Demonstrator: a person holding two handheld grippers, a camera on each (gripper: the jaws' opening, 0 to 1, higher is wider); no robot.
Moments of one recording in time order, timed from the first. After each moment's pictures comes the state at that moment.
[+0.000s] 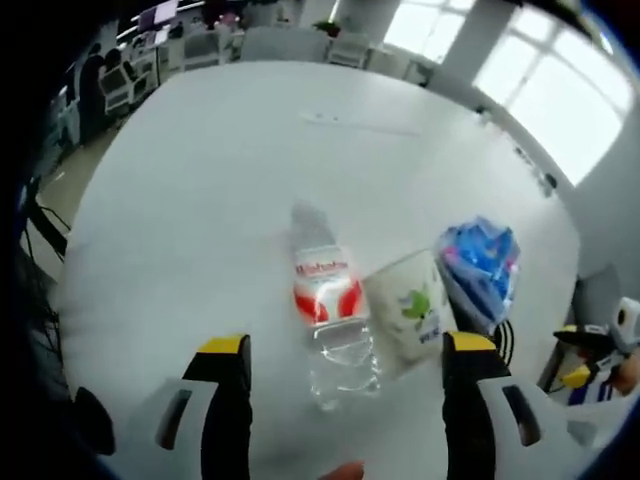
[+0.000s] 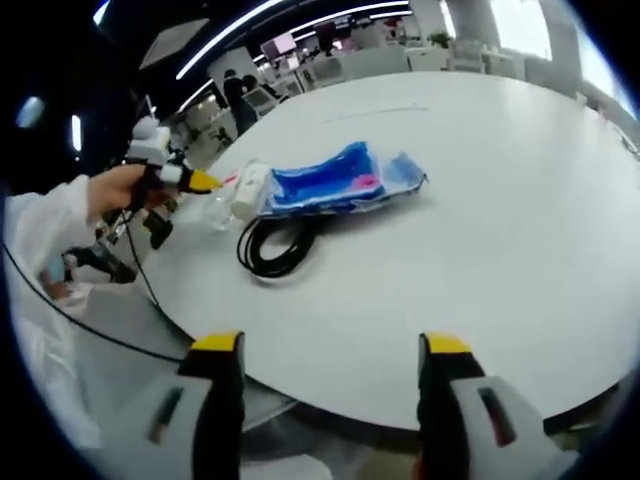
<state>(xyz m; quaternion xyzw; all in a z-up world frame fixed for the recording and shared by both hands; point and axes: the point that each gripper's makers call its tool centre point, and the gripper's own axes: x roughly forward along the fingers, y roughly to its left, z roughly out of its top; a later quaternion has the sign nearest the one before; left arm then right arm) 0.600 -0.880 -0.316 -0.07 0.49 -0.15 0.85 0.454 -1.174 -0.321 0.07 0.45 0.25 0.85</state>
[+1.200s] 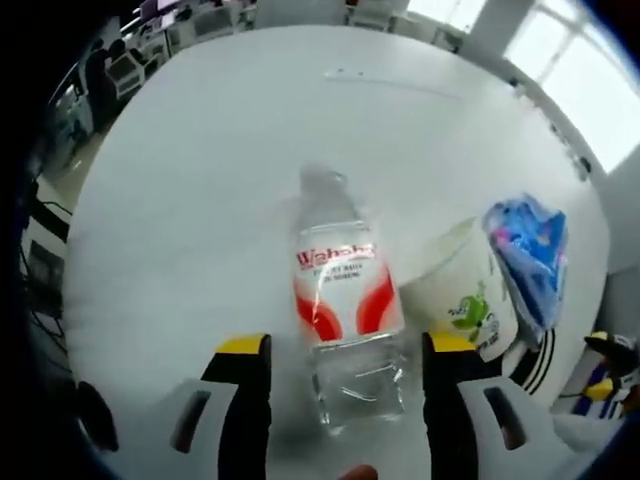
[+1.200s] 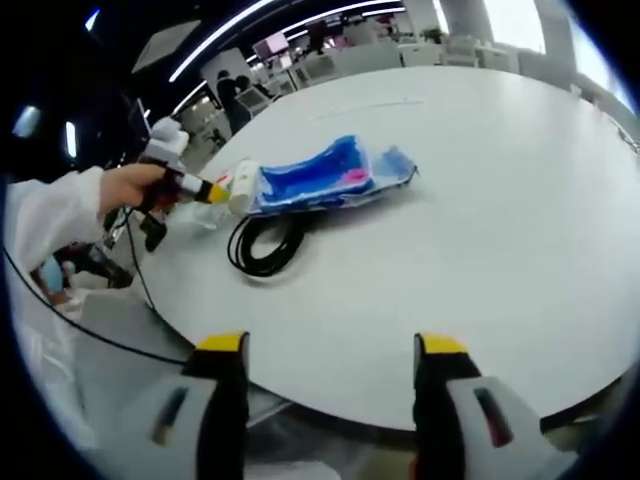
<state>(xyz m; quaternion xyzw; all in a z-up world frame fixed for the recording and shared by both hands) 0.609 -0.878 -0.362 -0.03 0.56 -0.10 0.82 0.456 -1.179 -0.328 0.07 0.46 0.24 0.85</state>
